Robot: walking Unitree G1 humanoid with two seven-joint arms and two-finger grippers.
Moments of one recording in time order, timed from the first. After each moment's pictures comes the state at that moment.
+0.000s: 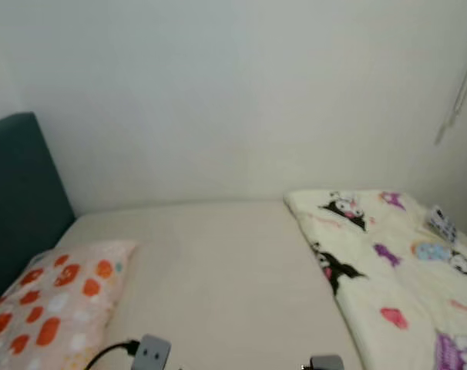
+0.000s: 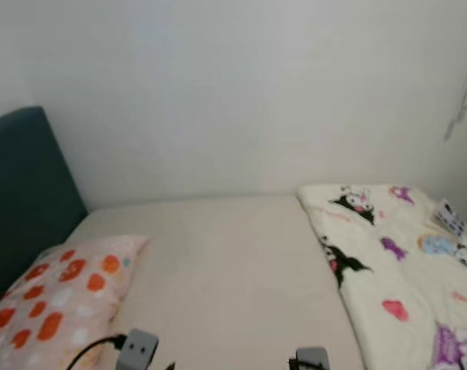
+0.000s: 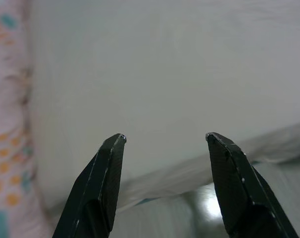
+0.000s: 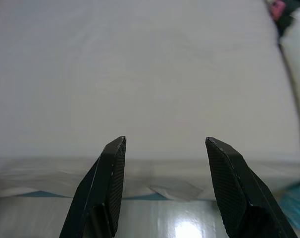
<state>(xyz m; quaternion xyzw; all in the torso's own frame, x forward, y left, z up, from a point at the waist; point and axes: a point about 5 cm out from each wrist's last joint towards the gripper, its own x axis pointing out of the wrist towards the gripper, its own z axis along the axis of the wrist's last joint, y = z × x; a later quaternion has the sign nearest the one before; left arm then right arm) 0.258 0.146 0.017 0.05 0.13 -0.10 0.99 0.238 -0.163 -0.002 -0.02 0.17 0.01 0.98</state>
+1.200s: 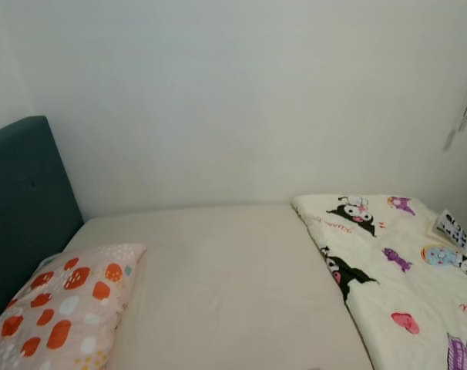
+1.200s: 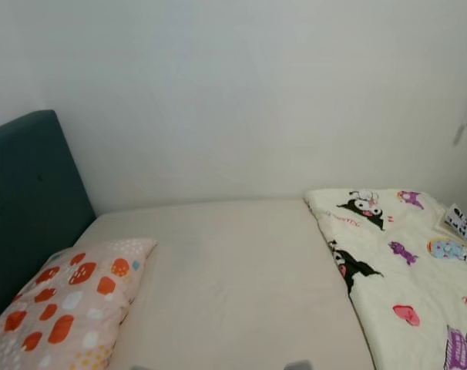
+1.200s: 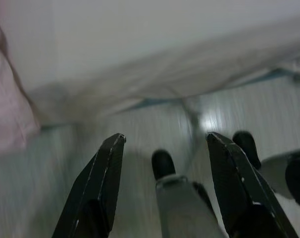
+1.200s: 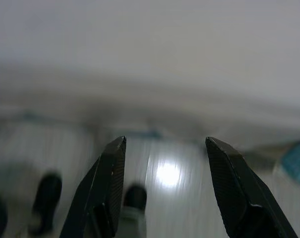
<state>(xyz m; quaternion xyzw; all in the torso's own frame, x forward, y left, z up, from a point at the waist) 0.224 0.157 -0.054 0.04 0.35 -0.05 0.94 0.219 -0.159 -0.055 -0.10 0.33 0.06 0.94</state>
